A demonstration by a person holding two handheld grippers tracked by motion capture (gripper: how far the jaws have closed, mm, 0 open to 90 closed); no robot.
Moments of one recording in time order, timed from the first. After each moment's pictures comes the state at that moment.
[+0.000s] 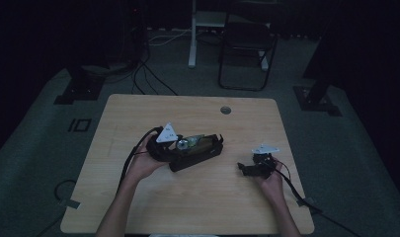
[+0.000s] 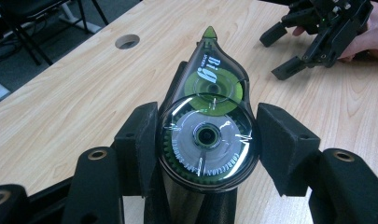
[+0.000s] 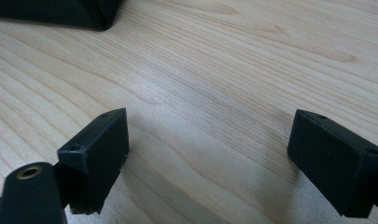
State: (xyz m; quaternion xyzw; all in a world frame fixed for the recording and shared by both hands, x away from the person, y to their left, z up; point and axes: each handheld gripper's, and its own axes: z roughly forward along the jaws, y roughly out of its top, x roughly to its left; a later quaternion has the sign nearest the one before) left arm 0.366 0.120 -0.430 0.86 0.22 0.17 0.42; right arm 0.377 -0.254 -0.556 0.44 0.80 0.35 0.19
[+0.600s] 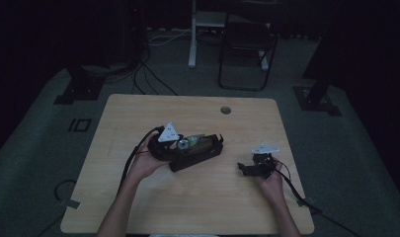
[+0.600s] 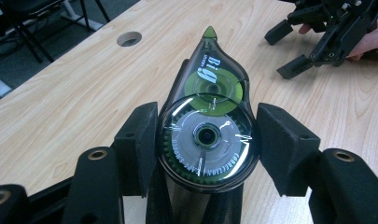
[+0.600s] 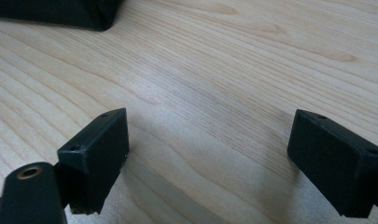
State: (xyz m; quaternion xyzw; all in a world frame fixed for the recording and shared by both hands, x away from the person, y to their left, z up) left arm 0.371 0.118 -0.434 0.86 0.22 0.18 0.42; right arm 0.377 -0.254 -0.556 0.44 0.80 0.35 0.19
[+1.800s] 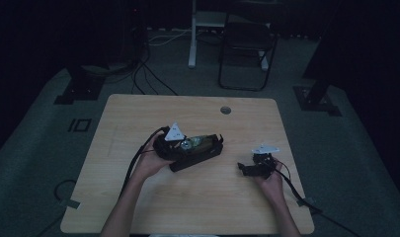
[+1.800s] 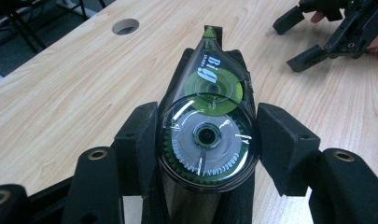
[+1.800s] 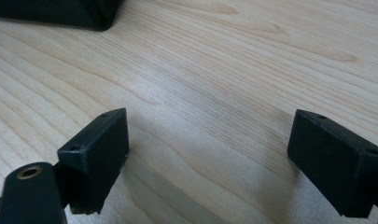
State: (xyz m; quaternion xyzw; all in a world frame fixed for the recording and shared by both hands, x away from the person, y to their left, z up) left arm 0.383 0.105 -0.450 0.87 0.23 0.17 0.40; right arm 0.377 -0.254 -0.556 0.44 0.80 0.35 0.19
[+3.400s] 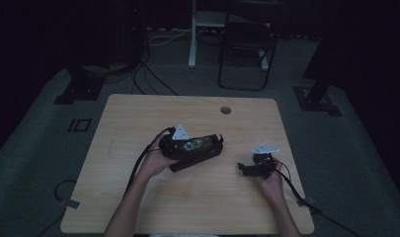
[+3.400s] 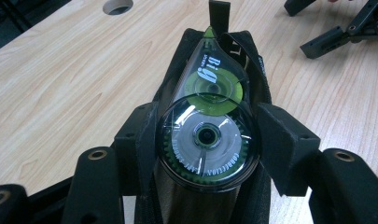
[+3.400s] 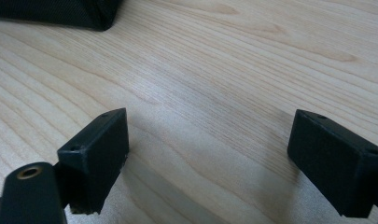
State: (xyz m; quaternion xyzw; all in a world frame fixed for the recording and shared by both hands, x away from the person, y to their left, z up) left arm 0.397 0.092 -0.468 0.88 0.23 0.16 0.38; right arm 0.377 -0.254 -0.556 0.44 0.81 0.35 0.19
